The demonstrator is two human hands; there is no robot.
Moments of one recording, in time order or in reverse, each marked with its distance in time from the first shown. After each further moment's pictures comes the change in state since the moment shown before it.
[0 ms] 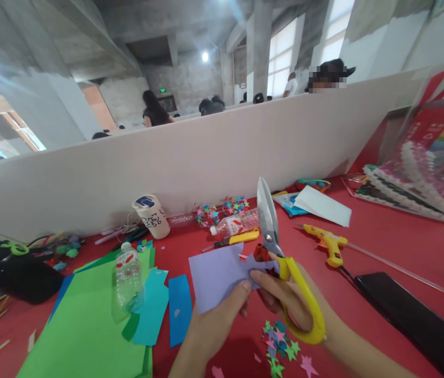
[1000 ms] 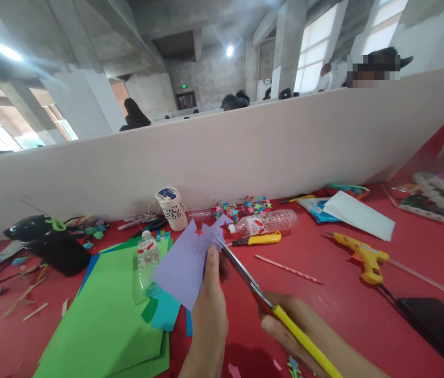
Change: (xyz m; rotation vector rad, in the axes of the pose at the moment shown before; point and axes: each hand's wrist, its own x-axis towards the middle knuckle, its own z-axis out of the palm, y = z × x) left_hand 0.016 0.000 -0.024 -0.354 0.611 0.237; right_hand -0.014 0.000 0.021 -0.391 -0.411 0.045
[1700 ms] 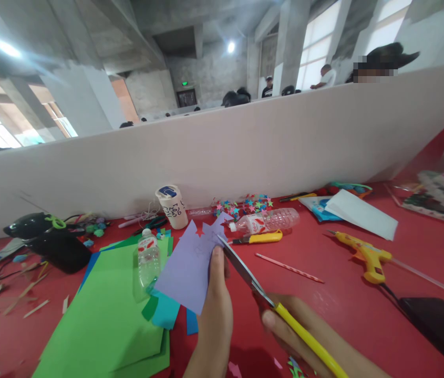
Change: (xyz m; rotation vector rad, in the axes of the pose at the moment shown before) left_hand -0.007 0.004 -0.001 0.093 0.020 -0.015; right_hand -0.007 -0.012 0.006 0.155 0.102 0.095
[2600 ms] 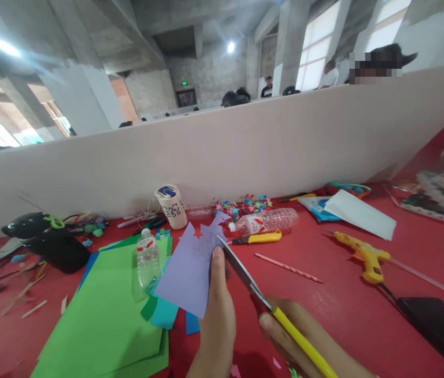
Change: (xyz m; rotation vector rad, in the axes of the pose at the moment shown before) left_hand -0.005 -0.005 0.005 -0.048 0.061 -0.053; right_hand -0.001 0.005 0.009 0.056 0.011 0.038
